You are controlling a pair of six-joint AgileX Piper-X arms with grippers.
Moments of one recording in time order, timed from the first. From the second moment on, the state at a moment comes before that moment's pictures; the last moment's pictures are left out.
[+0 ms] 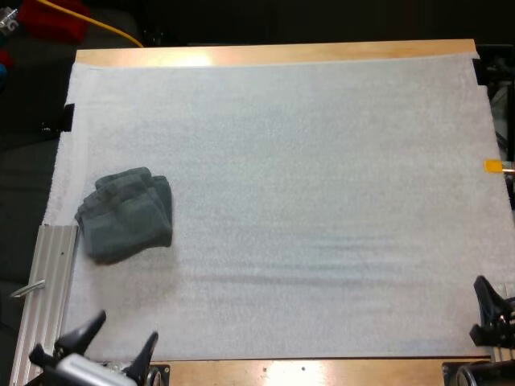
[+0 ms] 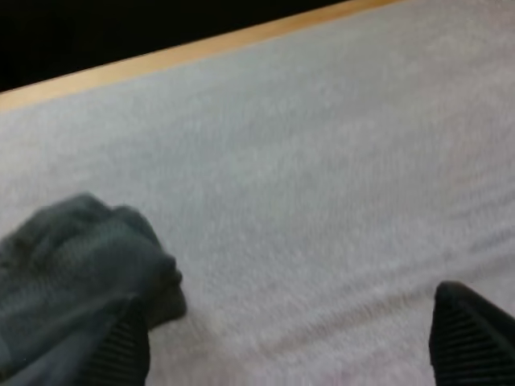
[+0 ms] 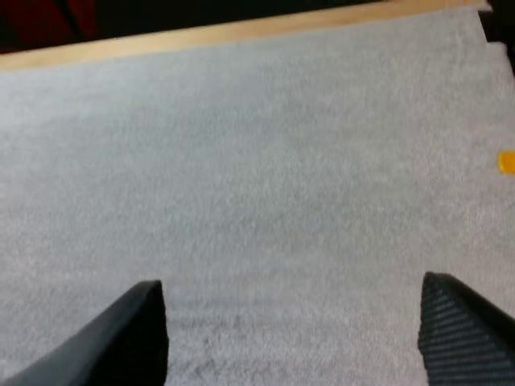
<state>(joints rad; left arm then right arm) -0.05 0.02 -0.95 1.45 0.27 -1.62 0.12 0.10 -0.82 1.23 -0.06 -1.71</state>
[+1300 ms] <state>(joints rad) -0.05 -0.01 -0.65 1.12 0.27 -1.59 0.12 -0.01 -0.49 0.98 0.02 -1.70</state>
